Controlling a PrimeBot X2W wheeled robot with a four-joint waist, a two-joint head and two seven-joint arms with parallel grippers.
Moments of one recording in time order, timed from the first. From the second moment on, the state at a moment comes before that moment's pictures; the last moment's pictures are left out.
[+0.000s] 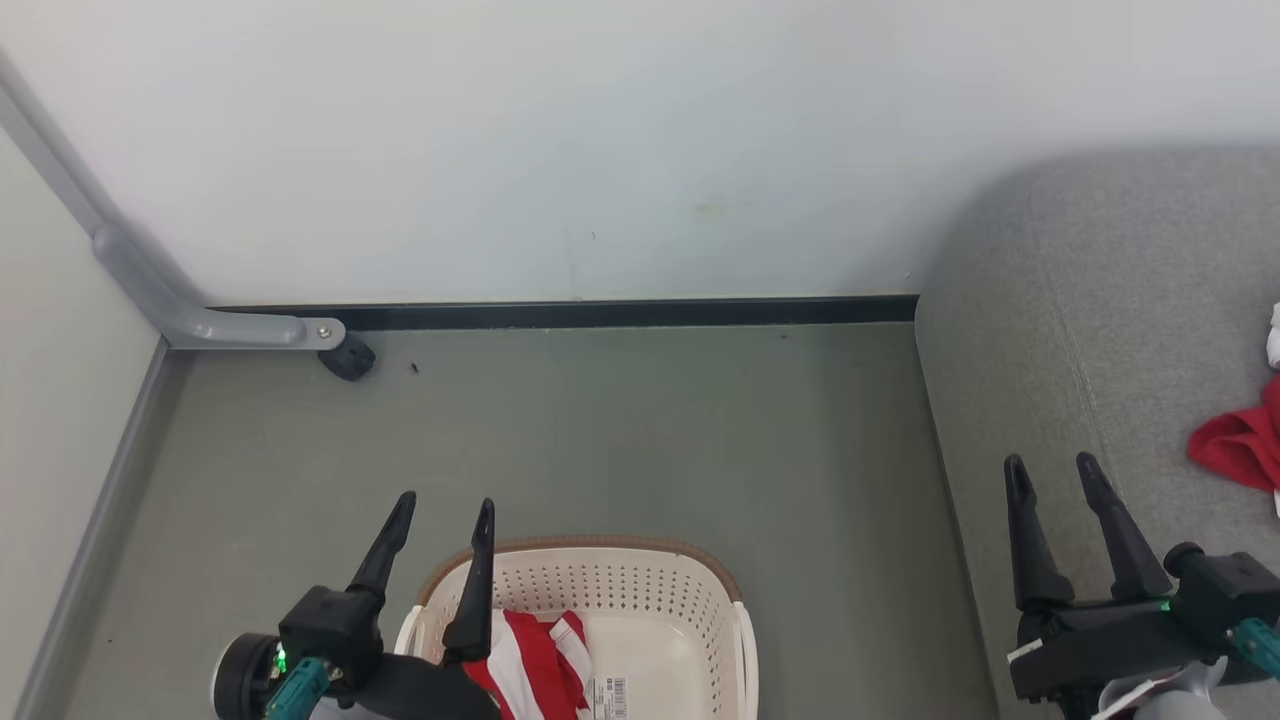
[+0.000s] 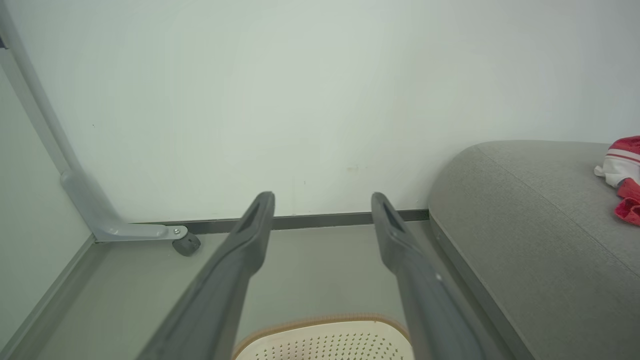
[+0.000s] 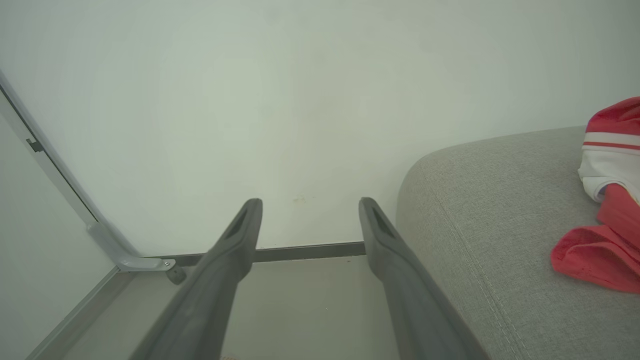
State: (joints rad) left arm -0.22 0.18 -0.41 0.20 -0.45 0.12 -0.20; right arm -0.23 -0.15 0.09 0.30 0.32 0.11 -0.26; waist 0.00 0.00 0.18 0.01
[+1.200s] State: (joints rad) left arm -0.07 0.12 -0.29 0.25 -0.42 0.12 -0.22; right arm -0.02 -0.15 0.09 0.17 0.29 0.04 -0.25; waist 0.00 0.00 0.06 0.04
